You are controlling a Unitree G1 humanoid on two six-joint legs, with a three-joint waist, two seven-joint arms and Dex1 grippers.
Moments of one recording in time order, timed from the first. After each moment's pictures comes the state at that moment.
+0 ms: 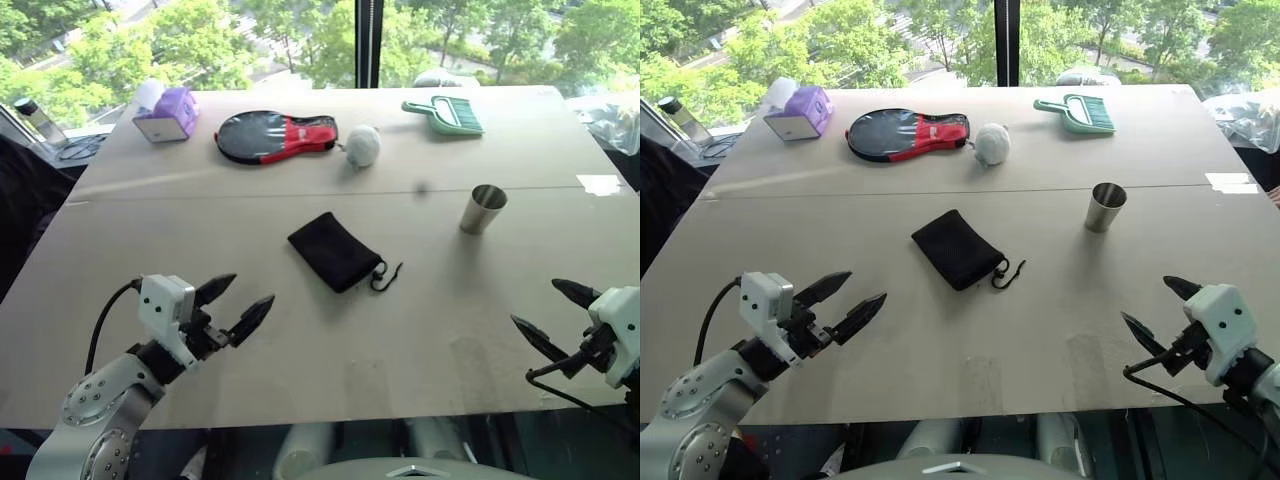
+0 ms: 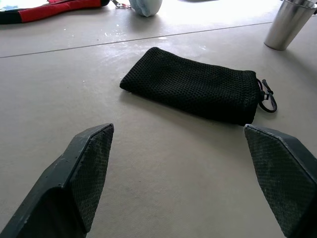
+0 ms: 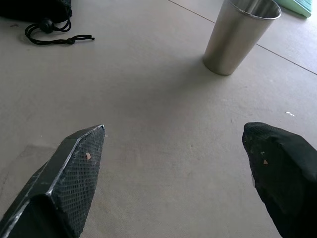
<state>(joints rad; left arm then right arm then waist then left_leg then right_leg) 0.37 0.53 0.38 -0.60 -0.61 0.45 -0.65 0.50 -0.62 -0.49 -0.64 0.40 0.32 0.74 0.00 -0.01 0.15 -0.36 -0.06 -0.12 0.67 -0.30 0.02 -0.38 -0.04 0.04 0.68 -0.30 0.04</state>
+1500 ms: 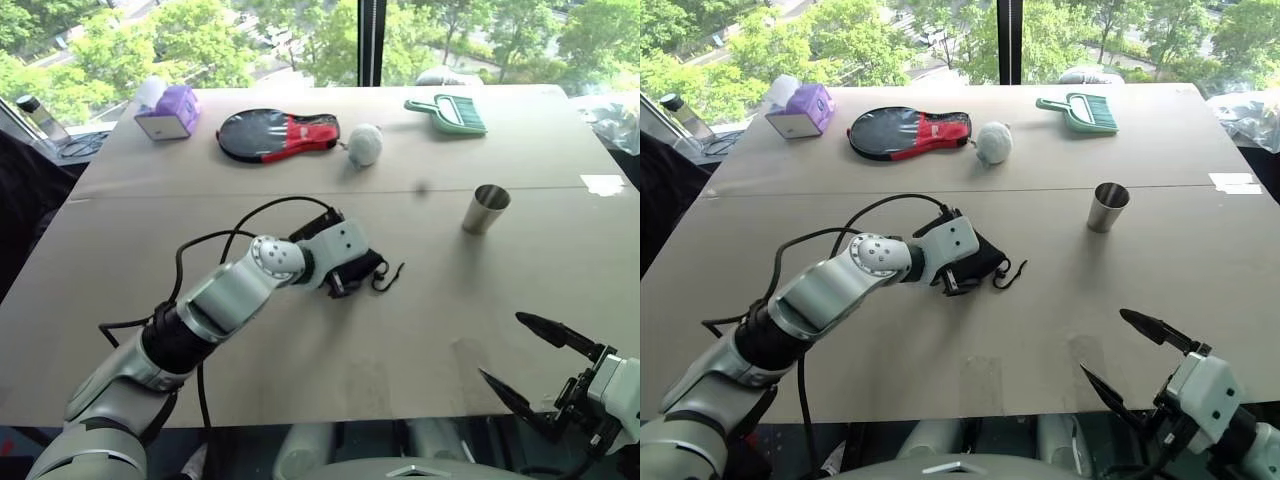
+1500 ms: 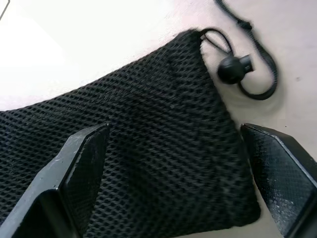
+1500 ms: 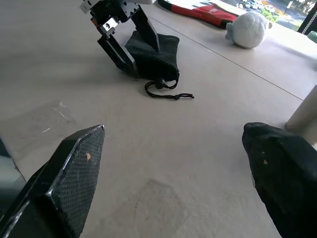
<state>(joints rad) -0.66 0.71 -0.61 -0.33 -0.17 0.94 -0.61 0.79 -0.44 -0.36 -0.77 0.38 -0.09 0.89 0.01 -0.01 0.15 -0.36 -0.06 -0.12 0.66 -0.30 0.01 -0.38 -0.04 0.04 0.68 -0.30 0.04</state>
